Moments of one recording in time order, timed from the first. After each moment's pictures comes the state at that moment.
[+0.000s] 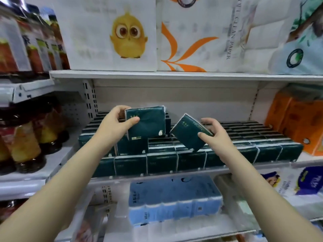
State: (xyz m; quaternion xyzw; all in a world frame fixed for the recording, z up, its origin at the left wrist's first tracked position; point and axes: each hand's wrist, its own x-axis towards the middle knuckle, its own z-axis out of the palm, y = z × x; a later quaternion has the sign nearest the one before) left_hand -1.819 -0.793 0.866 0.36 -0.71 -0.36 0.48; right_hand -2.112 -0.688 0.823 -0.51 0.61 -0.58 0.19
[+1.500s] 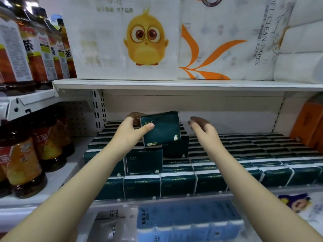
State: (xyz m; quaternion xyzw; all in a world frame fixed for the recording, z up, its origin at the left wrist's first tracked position) left_hand -1.832 -0.871 0.866 0.37 -0.72 -0.36 0.46; right_hand -2.069 -0.804 0.845 -0.53 0.58 -0.59 0.18
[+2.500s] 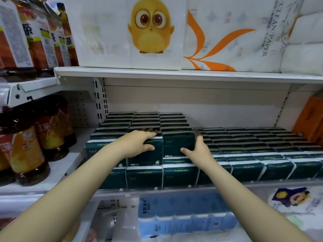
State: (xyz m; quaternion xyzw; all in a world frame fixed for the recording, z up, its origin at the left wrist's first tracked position) left_hand -1.829 -0.884 0.839 0.40 -0.91 -0.09 0.07; right_hand -2.050 -0.803 0.786 -0.50 0.73 -0.42 0.20
